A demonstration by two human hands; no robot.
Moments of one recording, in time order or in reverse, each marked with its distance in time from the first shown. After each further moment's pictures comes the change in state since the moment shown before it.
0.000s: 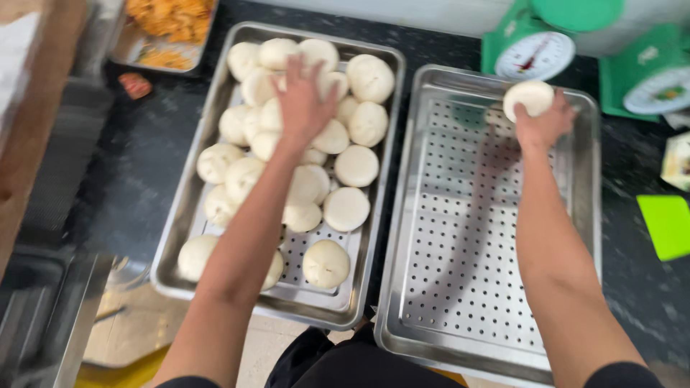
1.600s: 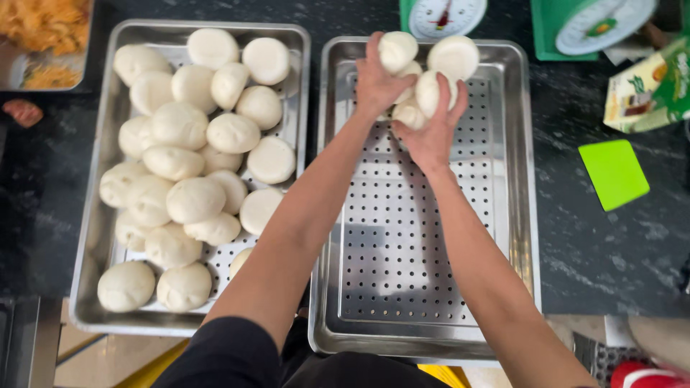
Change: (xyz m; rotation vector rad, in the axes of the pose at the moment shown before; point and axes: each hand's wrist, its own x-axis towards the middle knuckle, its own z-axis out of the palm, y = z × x) left_hand 0.008 0.228 0.229 -0.627 -0.146 -0.152; right_hand -0.120 -0.072 -0.072 0.490 -0.079 -0.217
